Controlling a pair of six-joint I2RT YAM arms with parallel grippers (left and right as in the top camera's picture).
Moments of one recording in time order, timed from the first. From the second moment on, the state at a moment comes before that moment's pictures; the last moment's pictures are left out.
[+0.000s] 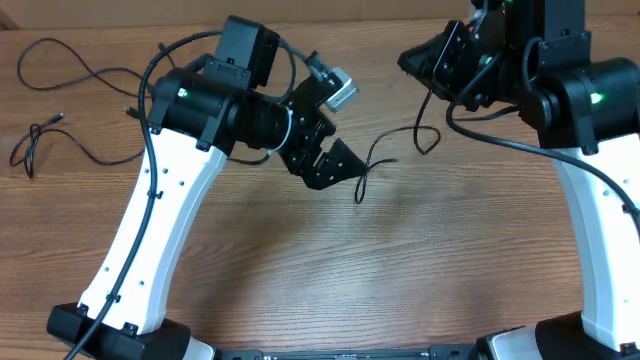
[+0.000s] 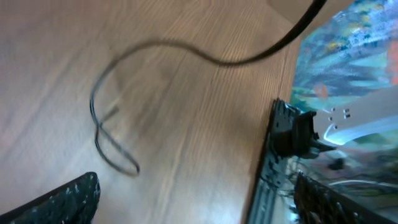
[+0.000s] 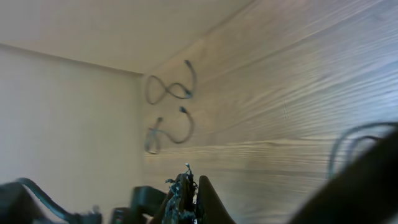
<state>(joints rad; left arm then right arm) -0.39 1.66 1.89 -1.29 0.80 0.37 0.25 1.61 2.05 -1.12 -0.47 0.82</state>
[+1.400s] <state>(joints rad) -0.55 1.66 1.89 -0.89 0.74 0.32 0.16 1.61 2.05 -0.78 -0.73 1.28</state>
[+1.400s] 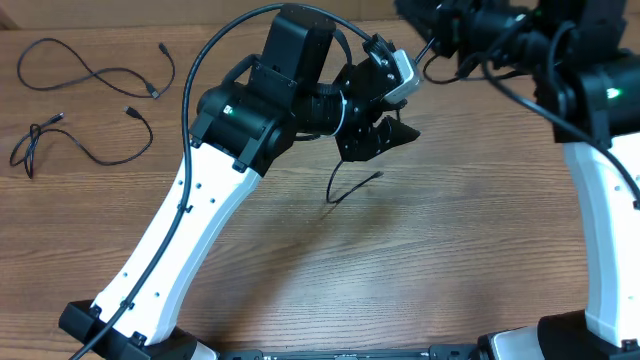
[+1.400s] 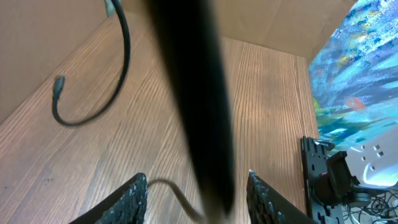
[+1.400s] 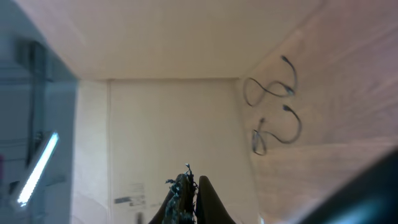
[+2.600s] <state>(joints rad) -0.55 1.75 1.89 -0.72 0.92 0.24 0.12 1.61 2.05 -0.74 -0.82 1.35</state>
